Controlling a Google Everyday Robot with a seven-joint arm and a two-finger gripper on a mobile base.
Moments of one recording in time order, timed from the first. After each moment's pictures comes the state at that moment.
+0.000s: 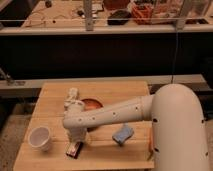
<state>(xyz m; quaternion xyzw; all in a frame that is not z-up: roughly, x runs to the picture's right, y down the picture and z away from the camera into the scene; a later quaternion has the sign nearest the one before) -0.141 0.277 0.794 -0.25 -0.26 -0.57 0.74</state>
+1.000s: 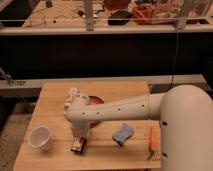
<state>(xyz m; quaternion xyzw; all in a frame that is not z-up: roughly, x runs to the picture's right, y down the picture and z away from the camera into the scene) -0.125 0.244 0.781 -0.25 -0.27 -0.55 0.75</state>
